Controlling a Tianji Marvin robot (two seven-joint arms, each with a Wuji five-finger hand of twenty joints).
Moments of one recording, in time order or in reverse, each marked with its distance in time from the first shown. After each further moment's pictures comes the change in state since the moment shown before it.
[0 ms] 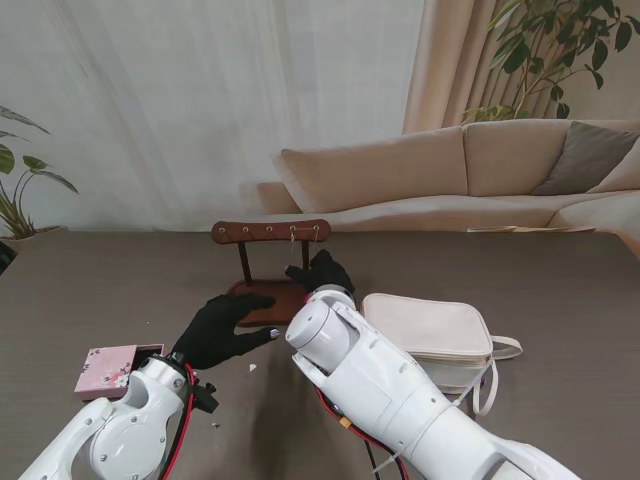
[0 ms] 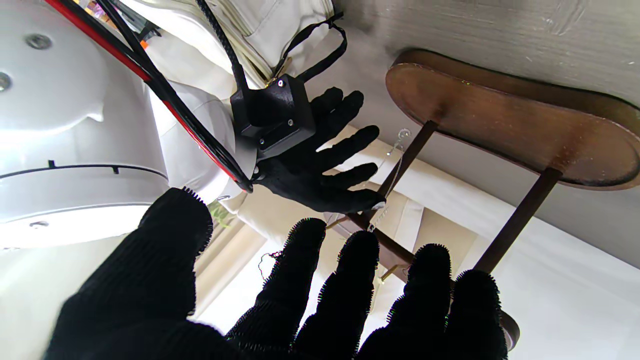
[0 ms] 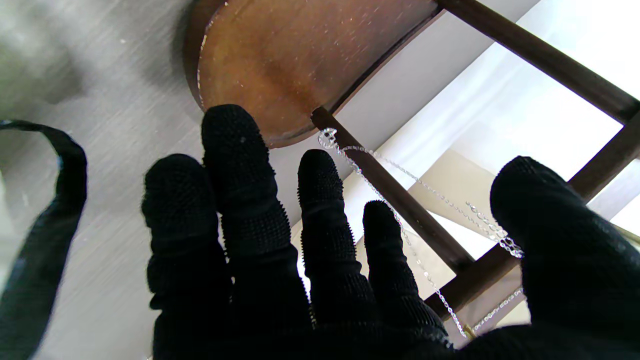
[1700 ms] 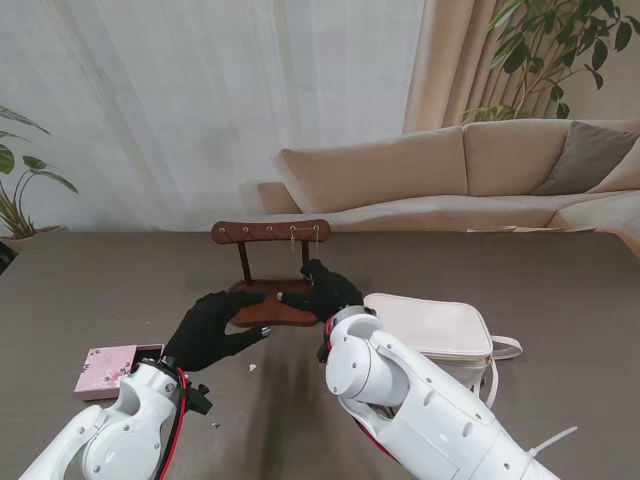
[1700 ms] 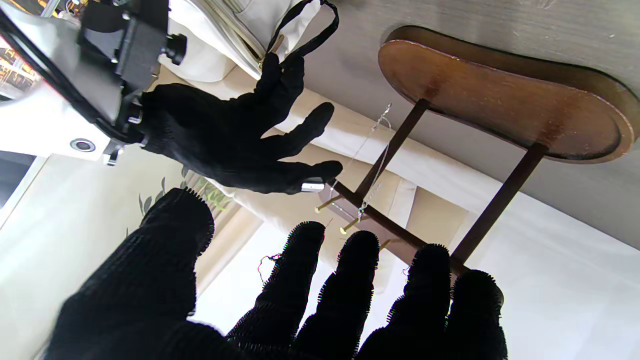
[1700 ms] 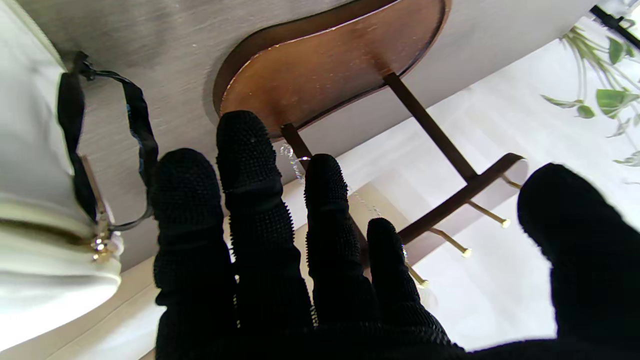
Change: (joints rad) left arm 0.043 -0.006 -0.032 -0.027 0.023 -0.003 0.051; right arm -0.183 0.280 -0.010 -0.468 -0.335 -0.064 0.326; left_hand 0.000 -0.001 0.012 0.000 -0.027 -0.002 0.000 0.001 -0.001 -0.001 0.000 0.000 0.000 0.000 0.000 0.001 0.000 0.000 0.000 -0.010; right_hand -0.126 -0.010 0.049 -0.001 -0.093 -0.010 -0.184 -0.022 -0.033 -0.040 -0.077 0.007 -0.063 -0.035 -0.082 0.000 0.000 -0.049 -0.079 0.000
